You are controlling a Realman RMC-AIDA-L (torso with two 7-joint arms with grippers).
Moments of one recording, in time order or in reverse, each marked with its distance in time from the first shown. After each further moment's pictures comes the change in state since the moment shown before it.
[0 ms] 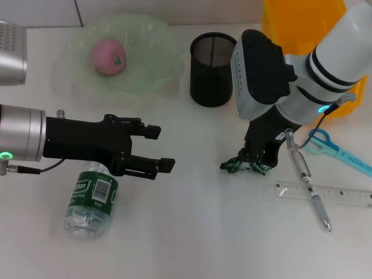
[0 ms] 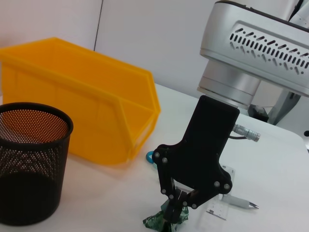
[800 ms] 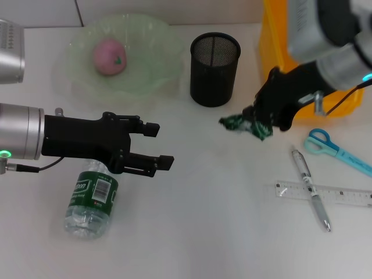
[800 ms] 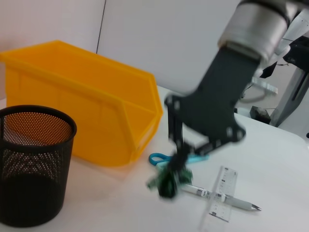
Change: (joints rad) left arm -0.001 0.001 -0.010 0.000 0.000 0.000 0.002; right arm -0.167 -0.004 0.258 -0.353 0.090 -0.147 -0.008
